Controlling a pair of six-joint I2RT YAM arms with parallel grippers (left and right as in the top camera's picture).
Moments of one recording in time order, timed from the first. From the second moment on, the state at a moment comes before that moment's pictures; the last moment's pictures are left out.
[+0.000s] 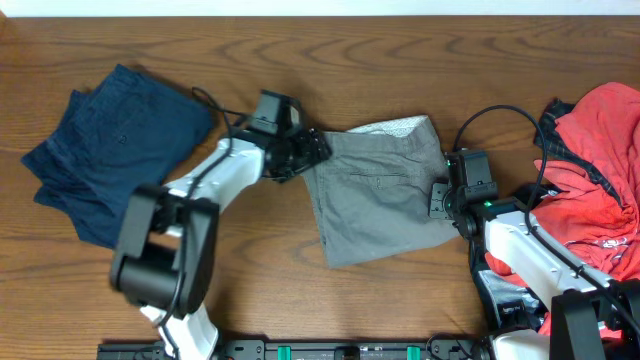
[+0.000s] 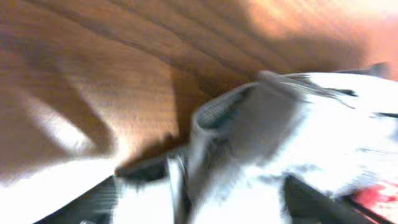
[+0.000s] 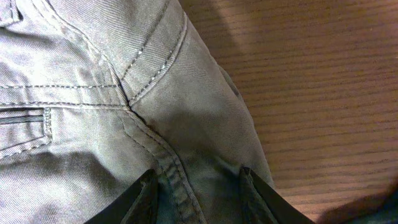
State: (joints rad) left arm -0.30 1.86 1.13 -0.39 0.45 -0.72; right arm 0.22 1.47 0.63 -0.27 0.10 0.32
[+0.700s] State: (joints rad) left arm -0.36 1.92 1.10 -0.25 0.50 -0.80; right arm 0.22 1.47 0.63 -0.28 0.10 0.32
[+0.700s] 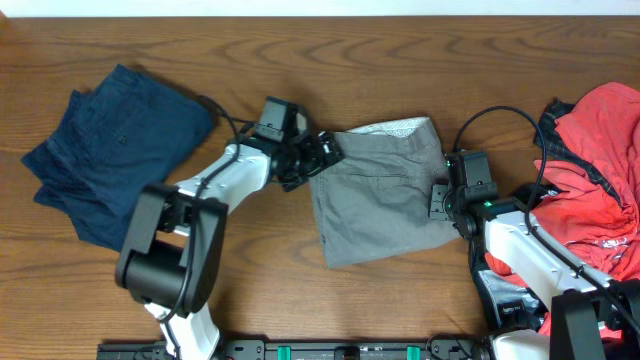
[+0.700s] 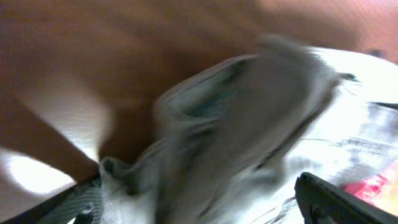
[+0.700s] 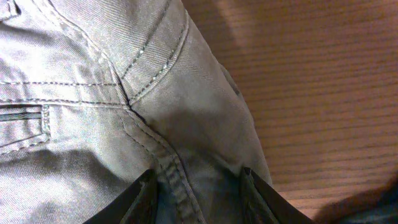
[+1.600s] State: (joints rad) left arm -0.01 1.45 1.09 -0.39 0.40 -0.58; right arm 0.10 1.10 0.63 -0.41 0.09 0.32
